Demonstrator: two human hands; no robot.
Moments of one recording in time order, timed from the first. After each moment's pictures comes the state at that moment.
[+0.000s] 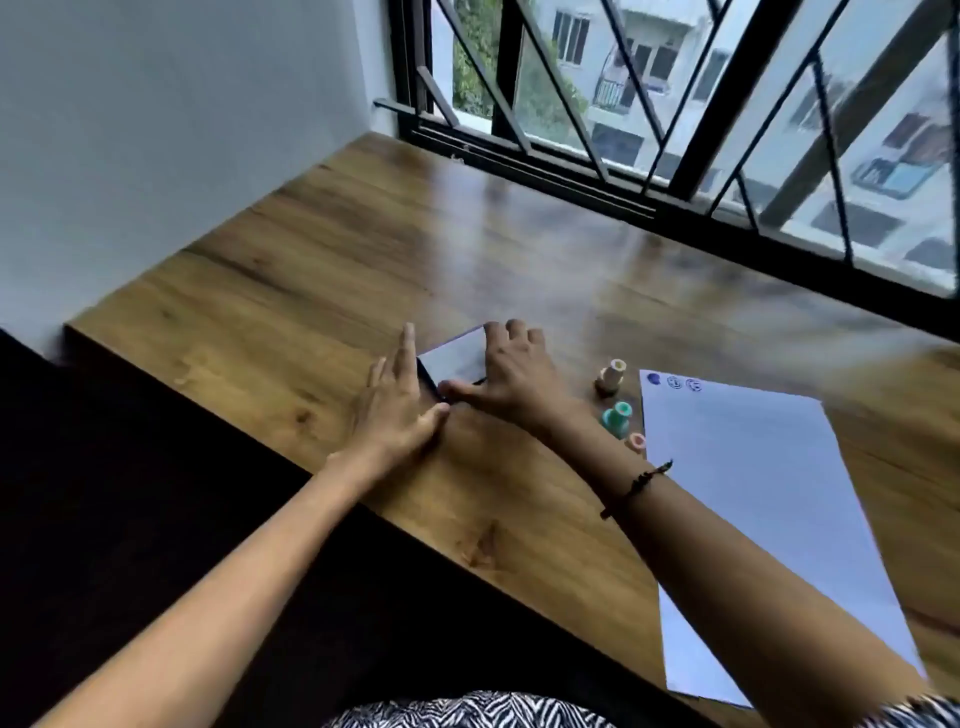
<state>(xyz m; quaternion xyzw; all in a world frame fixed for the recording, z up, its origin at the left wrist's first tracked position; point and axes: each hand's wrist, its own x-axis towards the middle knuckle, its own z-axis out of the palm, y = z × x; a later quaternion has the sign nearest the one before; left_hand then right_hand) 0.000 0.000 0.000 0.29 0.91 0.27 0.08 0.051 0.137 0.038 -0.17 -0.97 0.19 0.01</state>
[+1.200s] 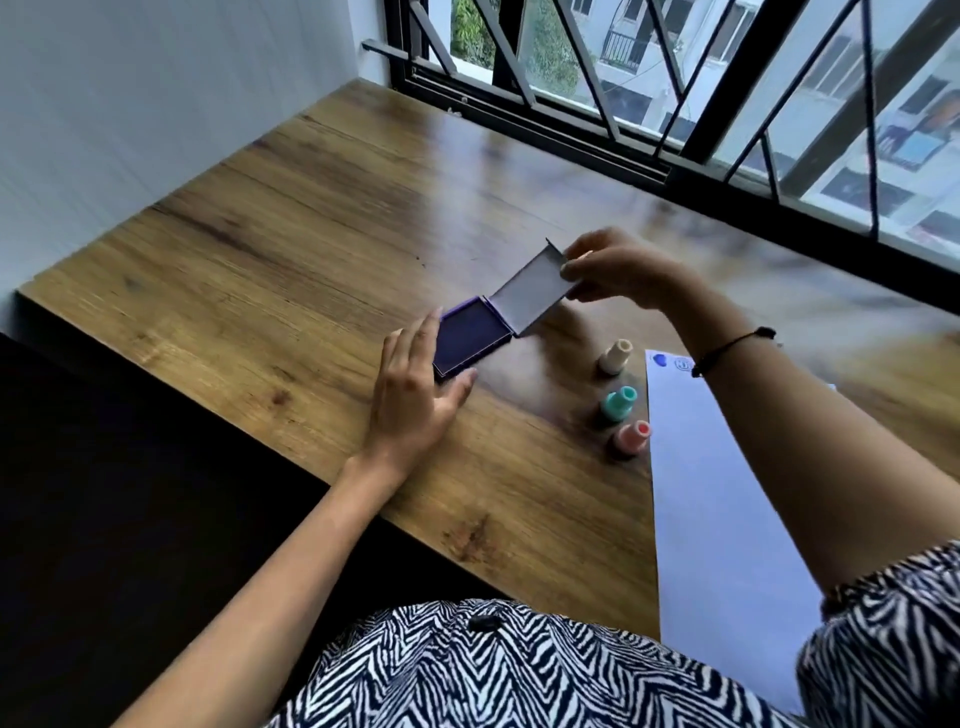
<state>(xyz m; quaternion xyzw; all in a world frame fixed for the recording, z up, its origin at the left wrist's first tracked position) 0.022 0.022 0.001 0.32 0.87 0.37 -0.08 0.019 0.272 0.072 -0.26 -0.84 0.47 -0.08</state>
